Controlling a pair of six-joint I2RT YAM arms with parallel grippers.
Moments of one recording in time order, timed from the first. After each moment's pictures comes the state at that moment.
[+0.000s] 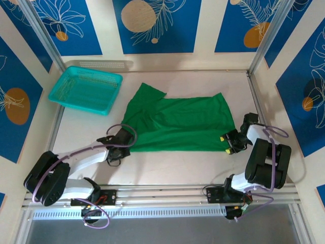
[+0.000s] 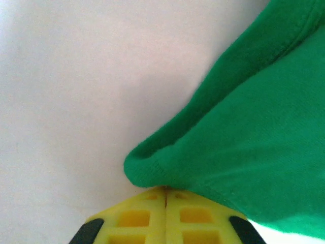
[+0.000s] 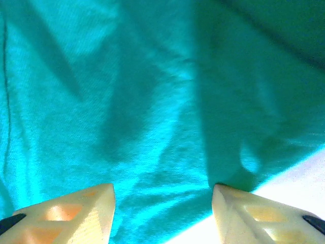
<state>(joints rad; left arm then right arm) -0.61 1.31 0.56 -0.54 -0.24 -0.91 -0.34 1.42 0.71 -0.74 -0.33 0.80</state>
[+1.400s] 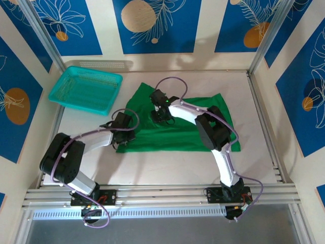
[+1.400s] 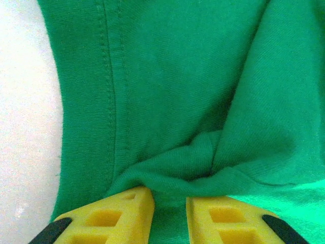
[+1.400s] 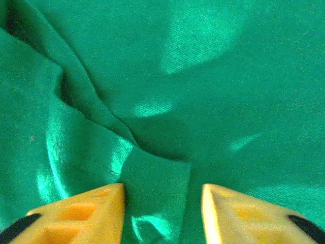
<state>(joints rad) -0.46 1.54 0.72 -0.27 -0.02 -0.77 0.67 2.20 1.67 -0.63 0.06 0.32</state>
